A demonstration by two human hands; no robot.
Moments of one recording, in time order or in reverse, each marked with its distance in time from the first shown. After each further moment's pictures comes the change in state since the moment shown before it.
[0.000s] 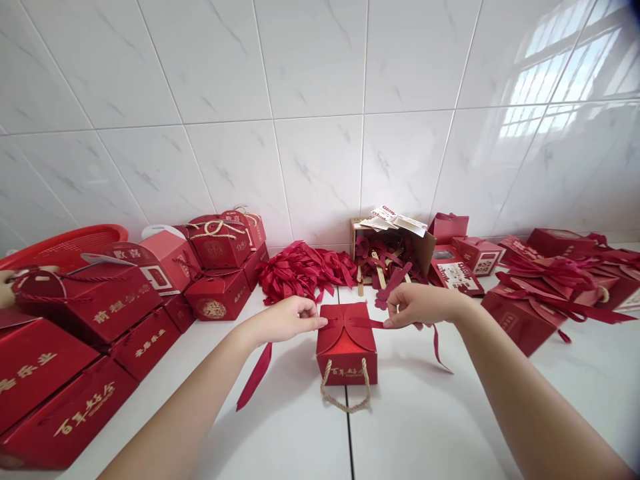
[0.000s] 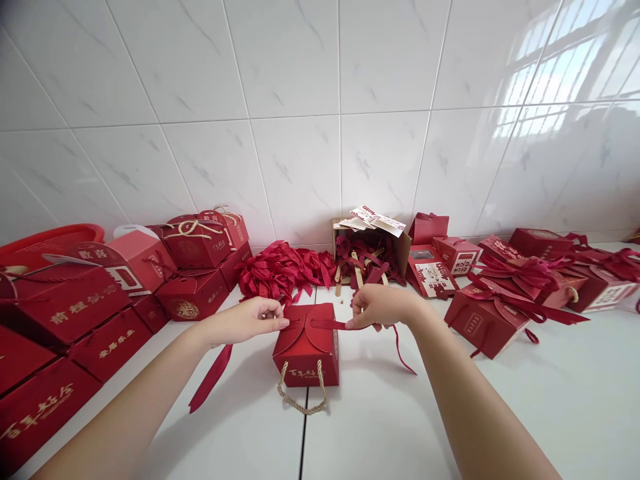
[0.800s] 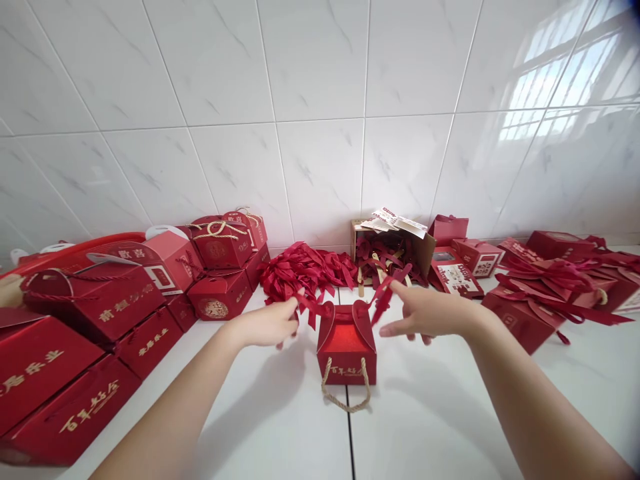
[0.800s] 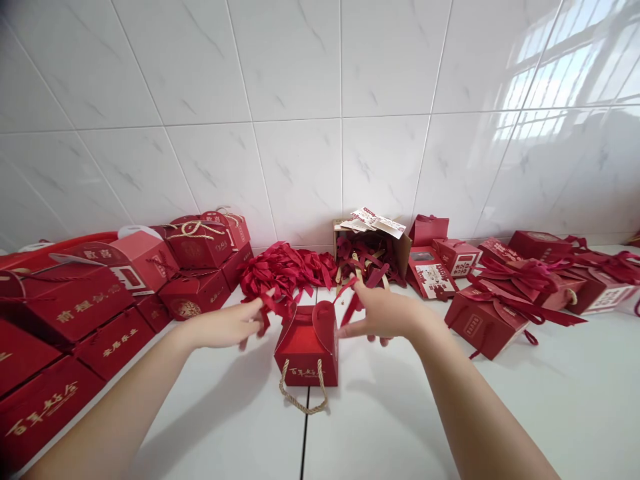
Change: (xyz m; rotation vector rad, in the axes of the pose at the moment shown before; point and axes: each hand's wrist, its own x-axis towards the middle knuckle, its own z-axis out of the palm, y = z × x) left_hand -0.015 -0.010 -0.013 0.148 -0.078 -0.185; right_hand -0.025 -0.021 0.009 0.034 0.098 0.068
